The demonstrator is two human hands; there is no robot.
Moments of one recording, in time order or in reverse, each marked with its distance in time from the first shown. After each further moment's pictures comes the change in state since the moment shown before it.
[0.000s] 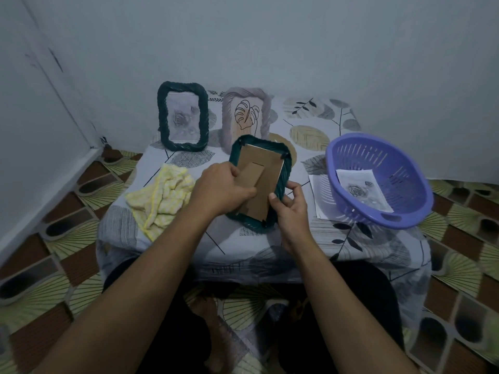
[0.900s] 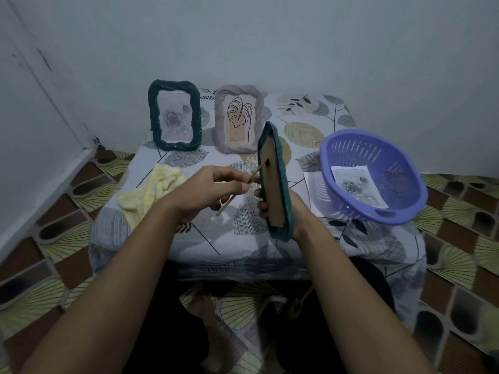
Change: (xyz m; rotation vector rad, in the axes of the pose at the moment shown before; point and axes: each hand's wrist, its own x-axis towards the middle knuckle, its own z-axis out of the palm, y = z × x) left_hand -0.007 -0.013 -0.020 -0.632 -0.421 0.062; right_hand 0.021 -0.029 -0.004 0.079 -0.186 0.402
